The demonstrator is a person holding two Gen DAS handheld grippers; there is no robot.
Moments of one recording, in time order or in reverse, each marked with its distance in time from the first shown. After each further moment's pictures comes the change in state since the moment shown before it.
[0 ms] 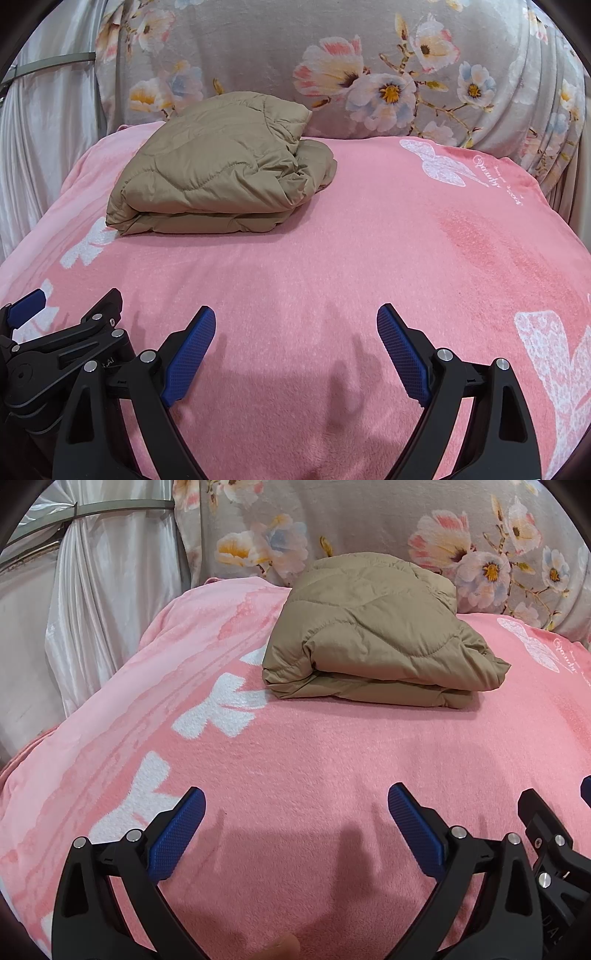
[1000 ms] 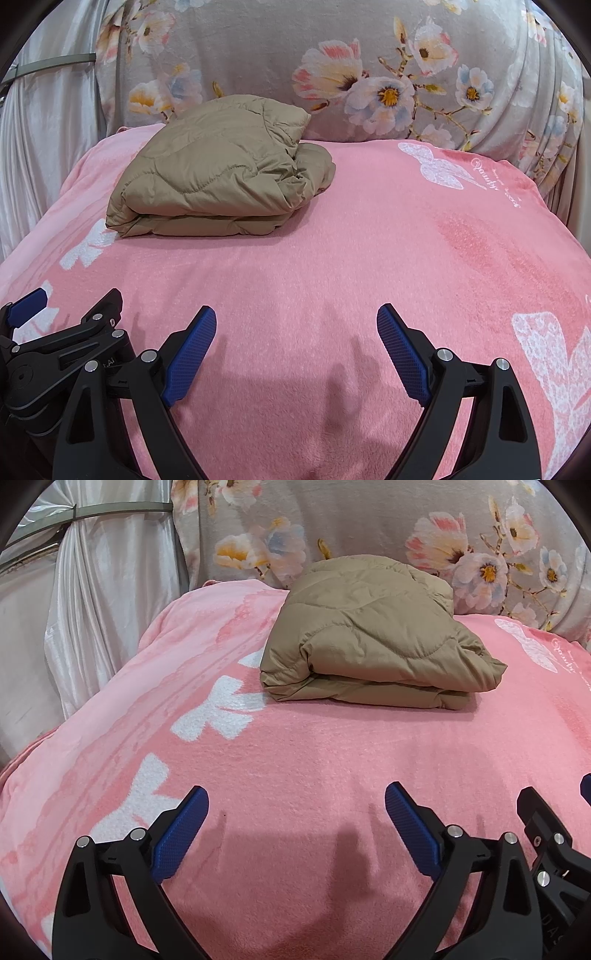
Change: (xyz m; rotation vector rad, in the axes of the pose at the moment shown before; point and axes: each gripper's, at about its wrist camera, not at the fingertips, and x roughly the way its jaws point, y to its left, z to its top) left arm -0.003 -0.001 0.002 0.002 -0.007 0.000; right arm -0.002 0.000 0.002 0.000 -0.007 -0.005
